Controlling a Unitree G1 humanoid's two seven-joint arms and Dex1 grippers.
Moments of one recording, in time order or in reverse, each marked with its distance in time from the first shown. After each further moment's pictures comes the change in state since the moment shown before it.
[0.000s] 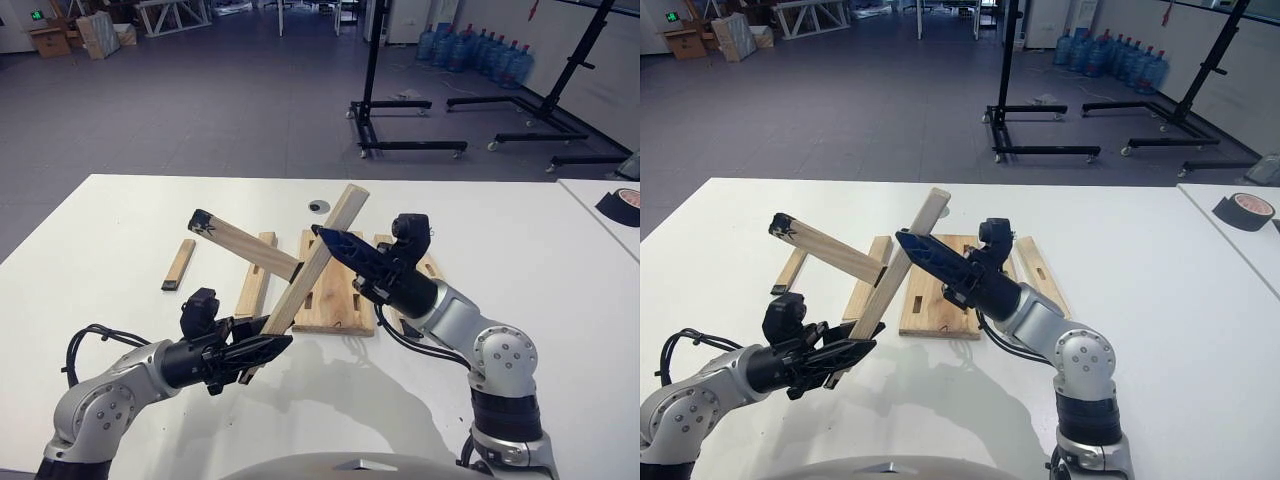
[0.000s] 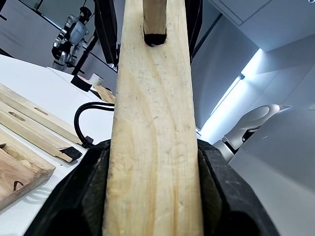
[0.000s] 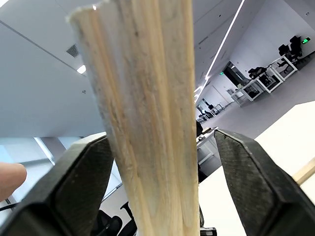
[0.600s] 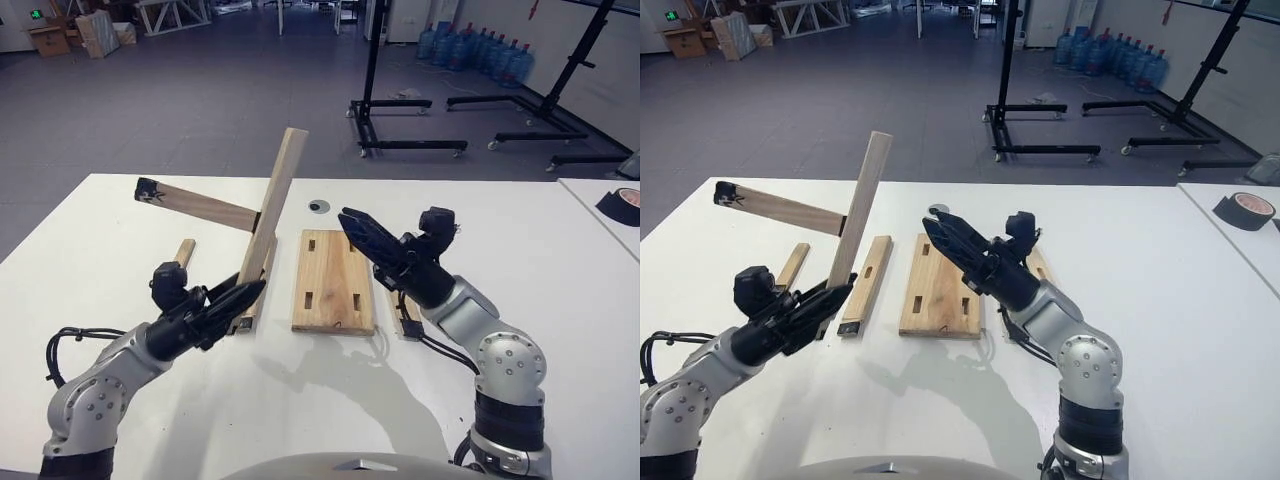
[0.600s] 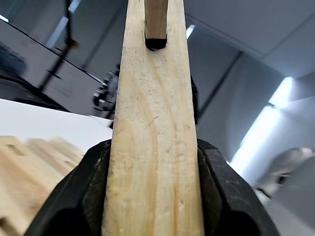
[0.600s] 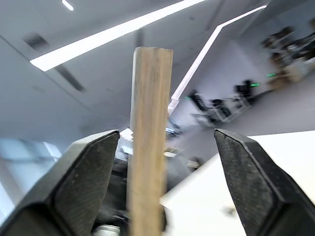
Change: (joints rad) left arm -0.036 -0.070 0.135 0.032 -0.112 -0.017 0.105; right arm 0.035 0.089 -0.139 -0.043 -0.132 -0.035 0.059
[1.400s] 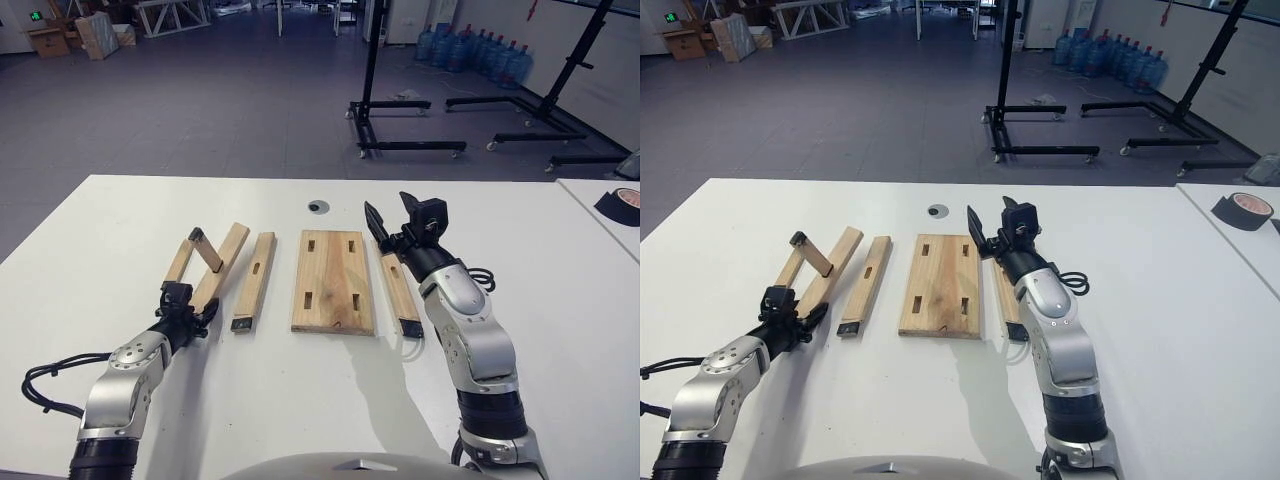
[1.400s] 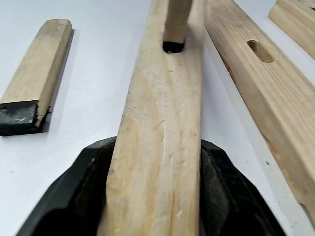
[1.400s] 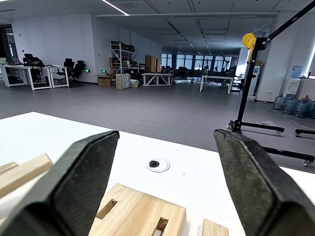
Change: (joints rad) left arm -0.049 -0.086 -0.086 0.260 0.968 -0.185 0.707; right arm -0.041 -0.039 0.205 0.091 -1.181 -0.463 -0.305
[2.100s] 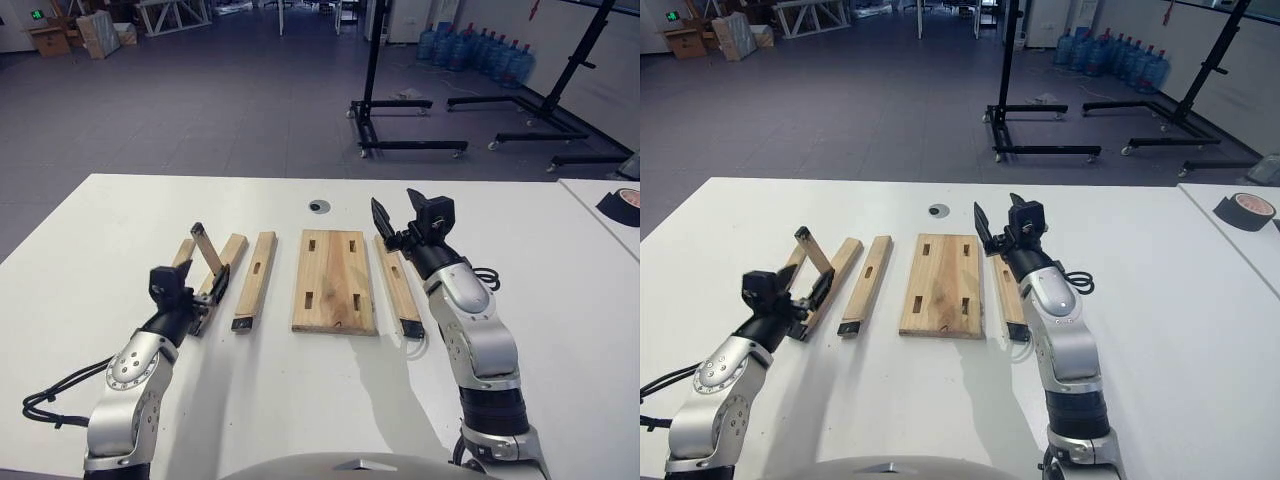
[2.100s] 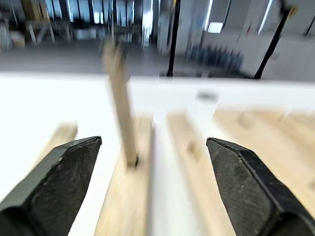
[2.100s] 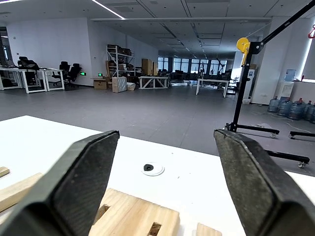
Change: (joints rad) left arm 0.088 -0.084 0.027 -0.143 -0.059 -0.192 -0.001; right arm -0.004 0.001 -0.014 0.028 0.000 -0.038 -0.002
